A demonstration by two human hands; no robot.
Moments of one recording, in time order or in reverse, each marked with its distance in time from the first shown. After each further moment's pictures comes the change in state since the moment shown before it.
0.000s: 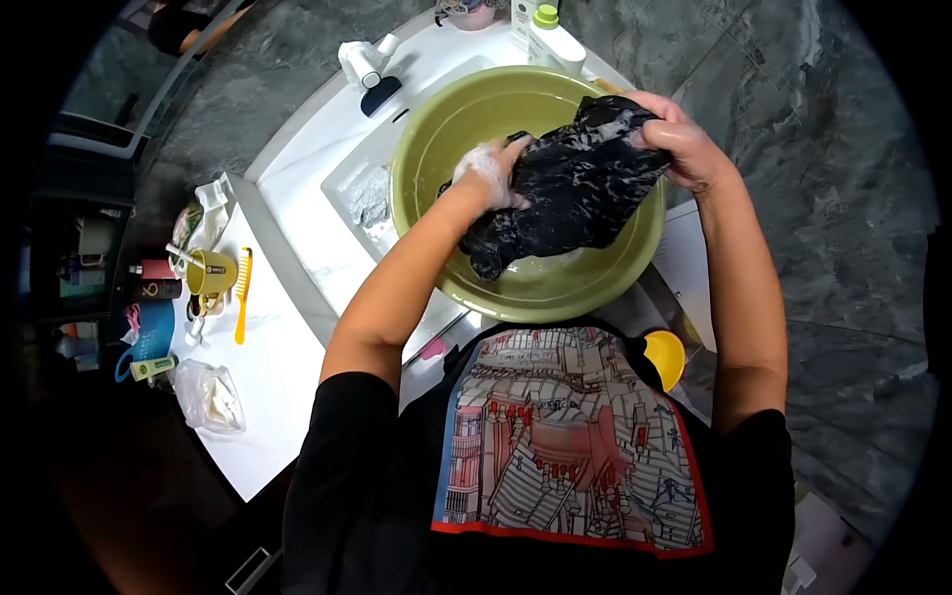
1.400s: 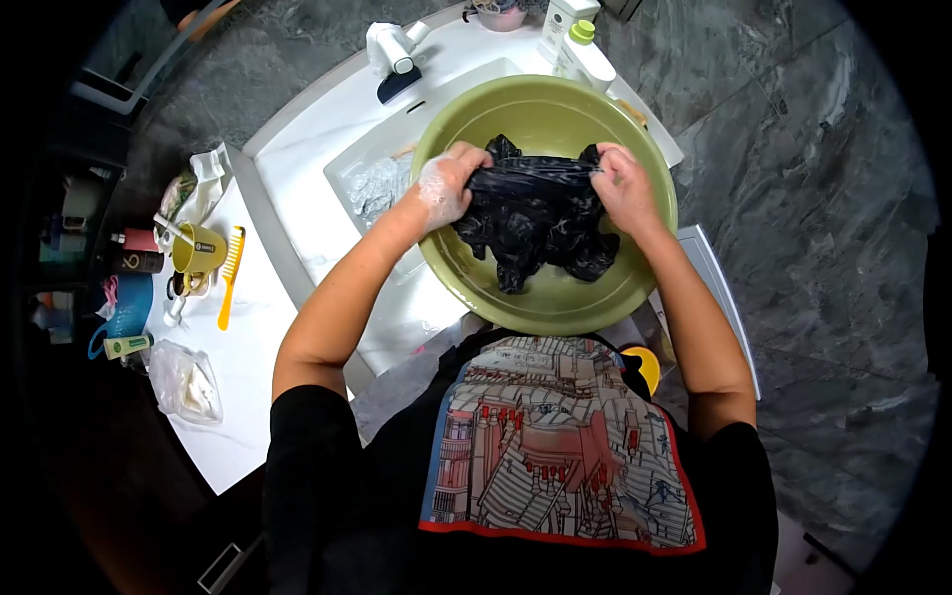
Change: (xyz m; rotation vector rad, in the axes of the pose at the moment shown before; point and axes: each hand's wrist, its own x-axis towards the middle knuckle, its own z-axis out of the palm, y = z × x) left_hand -0.075 -0.056 -0.039 -0.131 0.323 0.147; right_hand 0.037 0.122 0.007 -0.938 0.435 -0.453
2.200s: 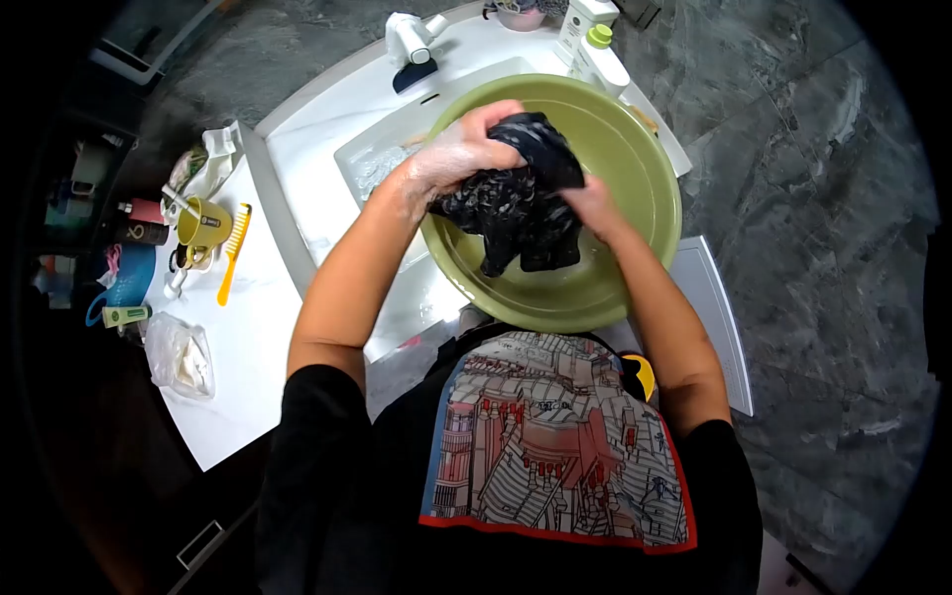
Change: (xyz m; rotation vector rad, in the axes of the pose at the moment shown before) left_hand 0.037 0.056 -0.043 -1.211 -0.162 -0.282; right_hand -0.008 0.002 0.044 0.462 -0.364 0.508
